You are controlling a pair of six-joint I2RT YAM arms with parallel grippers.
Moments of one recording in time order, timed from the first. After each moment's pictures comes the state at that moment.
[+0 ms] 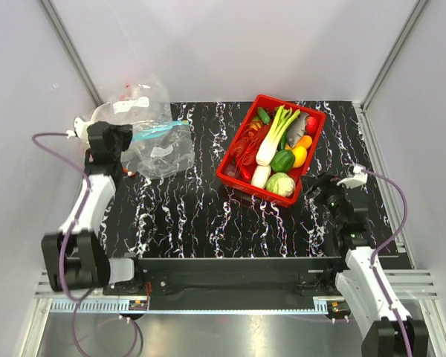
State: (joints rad) left arm 0.10 1.34 0.97 0.09 -0.09 -1.04; right arm 0.03 0.63 0.26 0.22 -0.13 0.56
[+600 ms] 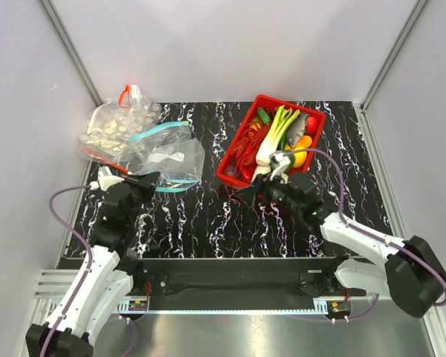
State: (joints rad) left arm -0.21 0.62 0.44 -0.08 -0.14 -1.22; right arm 0.61 1.12 0.50 0.40 -0.27 0.53
